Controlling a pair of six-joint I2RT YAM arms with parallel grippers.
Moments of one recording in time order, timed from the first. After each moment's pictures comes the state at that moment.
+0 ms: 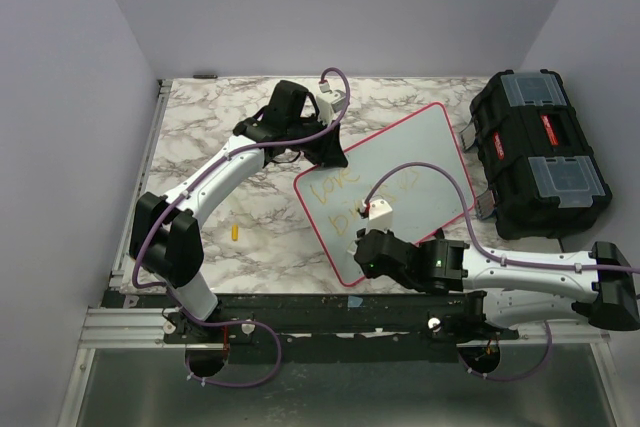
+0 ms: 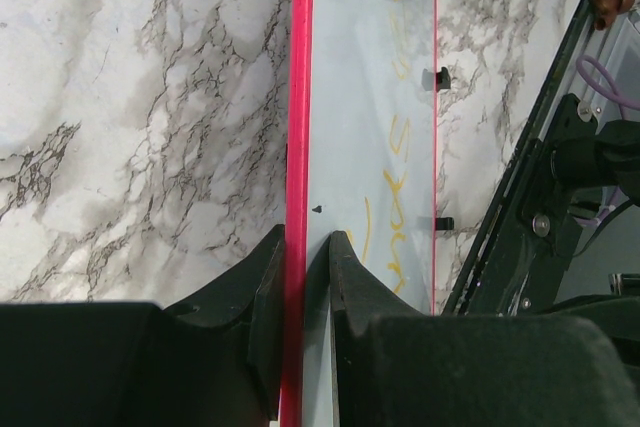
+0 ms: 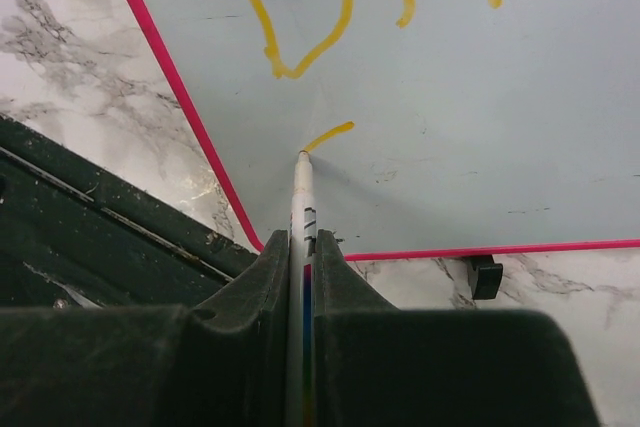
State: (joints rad) left arm -0.53 1.65 1.44 -0.46 0.64 -0.06; right arm 1.32 1.12 0.78 -0.51 0.53 0.72
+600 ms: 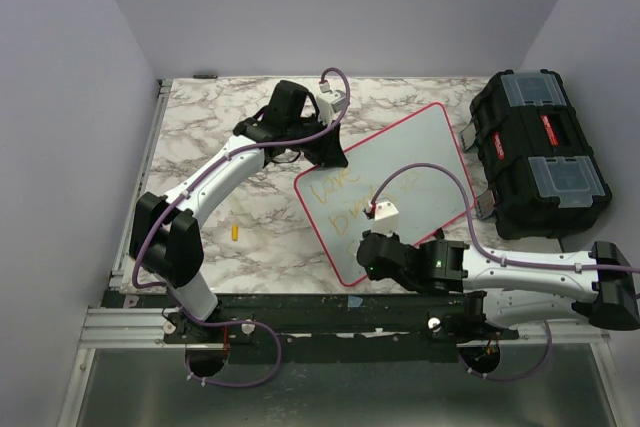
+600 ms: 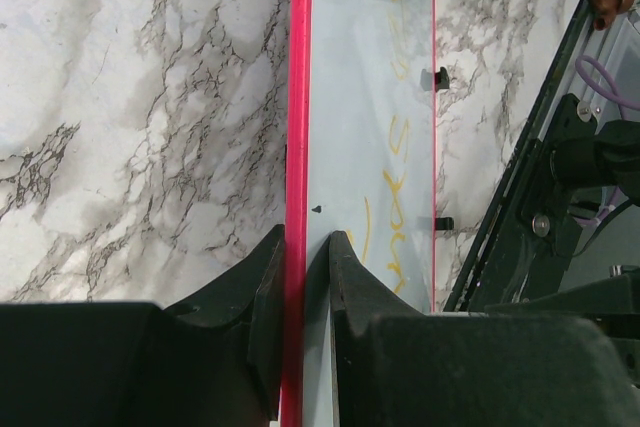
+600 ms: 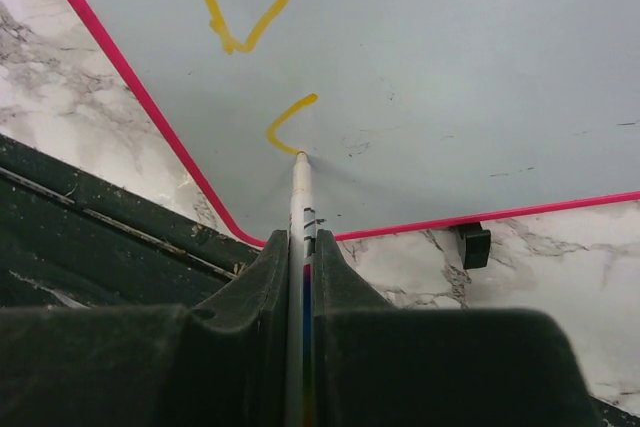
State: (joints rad) left arm -0.53 1.65 1.44 -0.46 0.64 -0.06; right arm 1.32 1.12 0.78 -0.59 0.54 0.82
